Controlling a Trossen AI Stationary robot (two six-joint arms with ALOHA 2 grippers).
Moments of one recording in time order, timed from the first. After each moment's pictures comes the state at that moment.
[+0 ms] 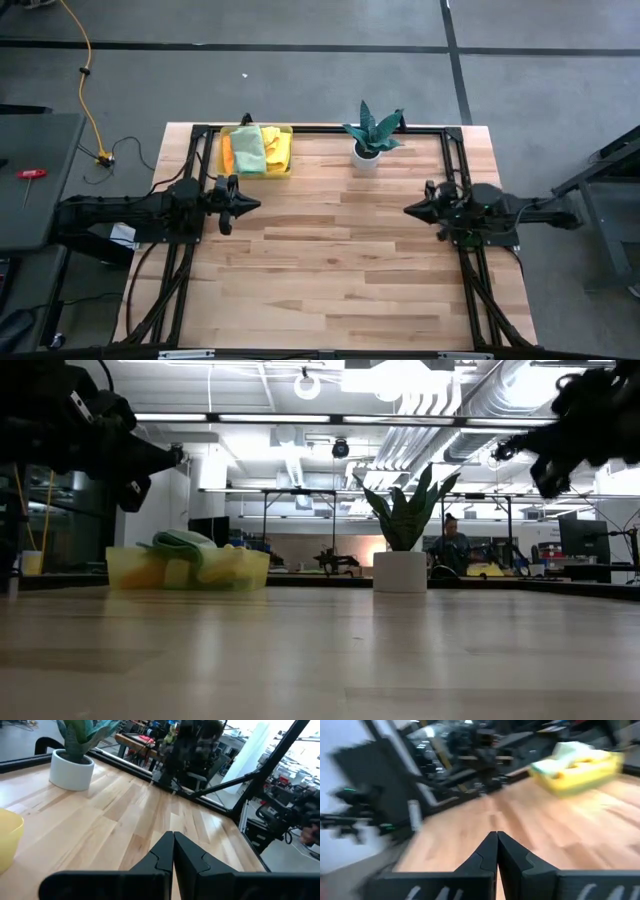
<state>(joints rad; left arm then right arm) 0.27 0.31 0.01 0.20 0.12 -0.39 0.02 0.04 0.09 -0.10 -0.02 0.38</state>
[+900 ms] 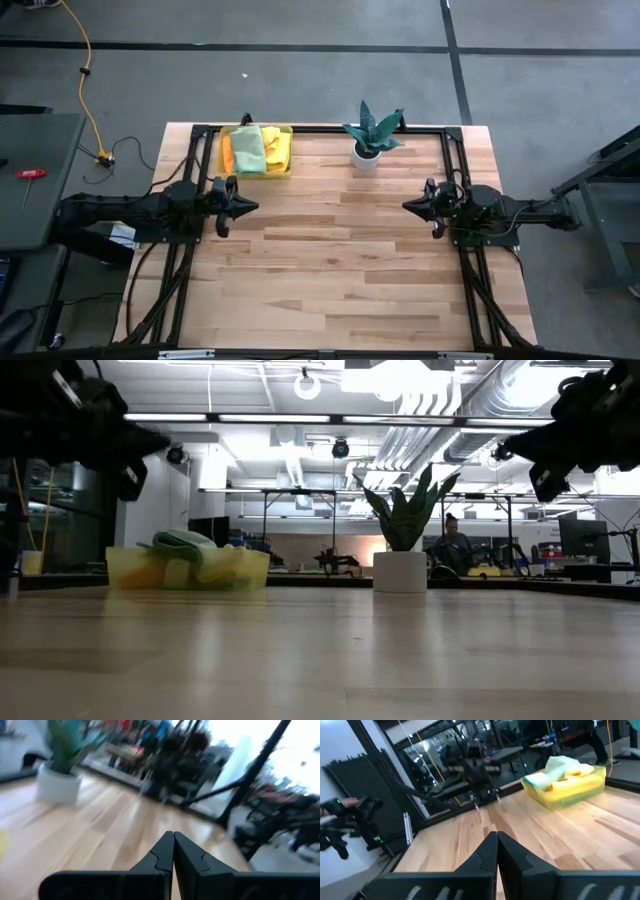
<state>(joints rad) 0.21 0.24 0.01 0.18 0.07 -0.39 0.01 0.00 0.03 -0.02 0.05 0.37</state>
